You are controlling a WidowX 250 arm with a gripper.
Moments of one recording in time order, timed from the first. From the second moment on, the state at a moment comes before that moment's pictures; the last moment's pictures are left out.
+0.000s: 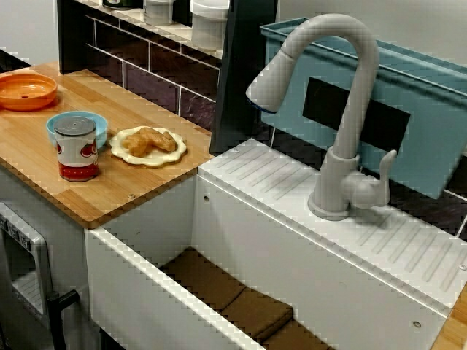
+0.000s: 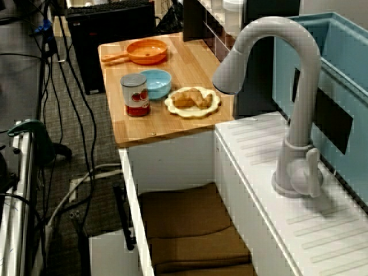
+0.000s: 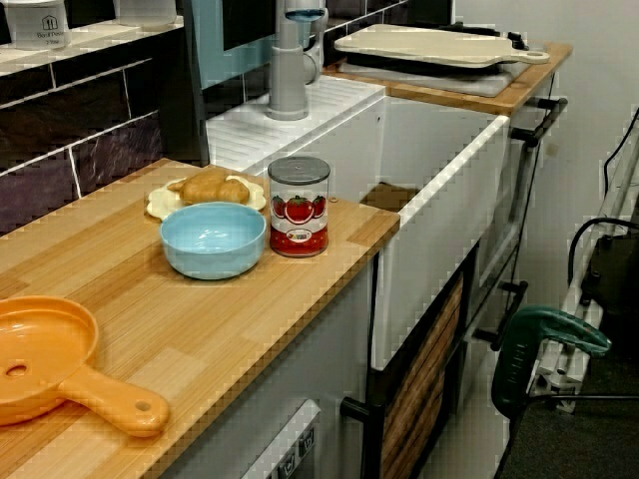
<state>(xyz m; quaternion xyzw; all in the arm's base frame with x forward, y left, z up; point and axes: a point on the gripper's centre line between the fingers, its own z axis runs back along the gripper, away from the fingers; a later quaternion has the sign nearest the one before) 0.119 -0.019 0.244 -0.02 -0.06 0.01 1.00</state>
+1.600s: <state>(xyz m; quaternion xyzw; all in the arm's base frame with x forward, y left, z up) 0.294 0.139 0.168 0.16 -0.11 0.24 0.95</state>
